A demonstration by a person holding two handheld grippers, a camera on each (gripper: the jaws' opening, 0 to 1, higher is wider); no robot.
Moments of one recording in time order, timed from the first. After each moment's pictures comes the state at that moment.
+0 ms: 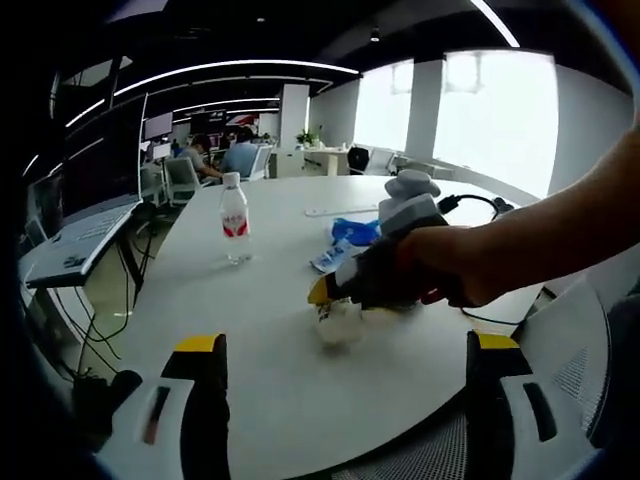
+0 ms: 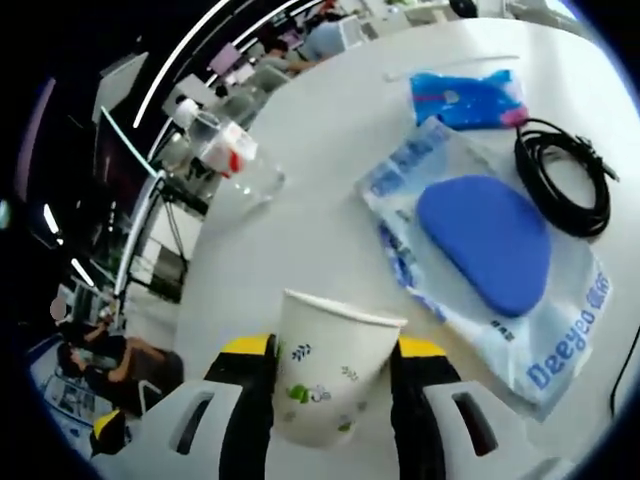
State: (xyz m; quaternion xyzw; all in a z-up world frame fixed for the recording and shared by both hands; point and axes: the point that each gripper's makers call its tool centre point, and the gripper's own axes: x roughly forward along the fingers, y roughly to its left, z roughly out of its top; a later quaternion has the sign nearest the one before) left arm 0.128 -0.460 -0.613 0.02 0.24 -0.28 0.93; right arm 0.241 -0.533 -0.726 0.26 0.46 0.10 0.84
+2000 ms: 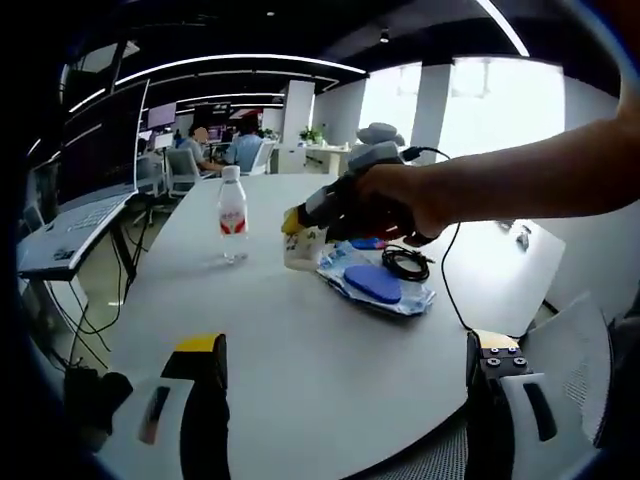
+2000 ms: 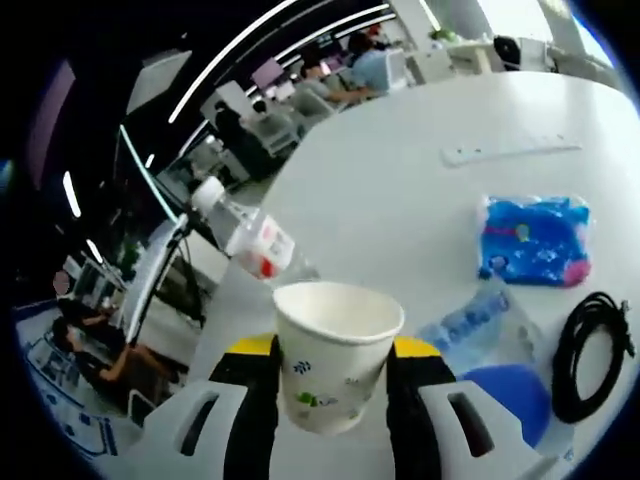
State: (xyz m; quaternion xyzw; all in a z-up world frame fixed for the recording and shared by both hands) left arm 0.148 -0.467 -0.618 -0.01 0.25 -0.28 0.93; right arm 0.365 -0.534 -0.666 0.21 0.39 0.15 0.89
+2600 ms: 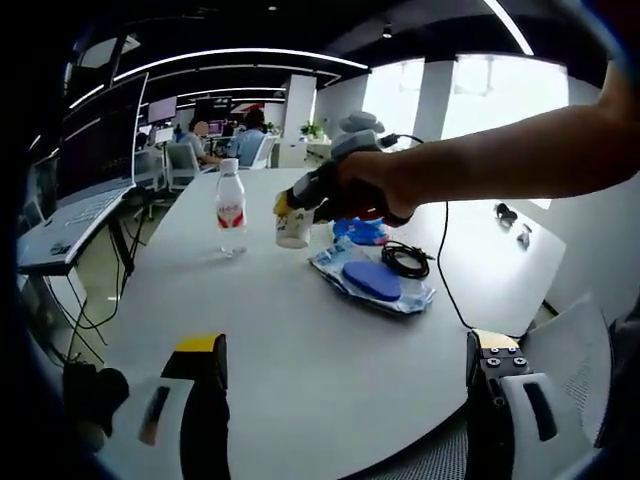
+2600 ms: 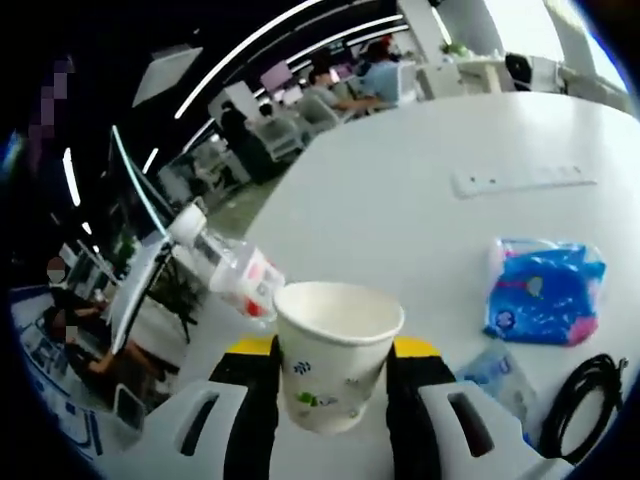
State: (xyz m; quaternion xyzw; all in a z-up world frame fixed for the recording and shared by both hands) left arm 0.151 -0.470 -0.622 -0.01 0.26 -0.28 0.92; right arm 0.399 -0.537 -0.659 0.18 0.37 0.15 0.90
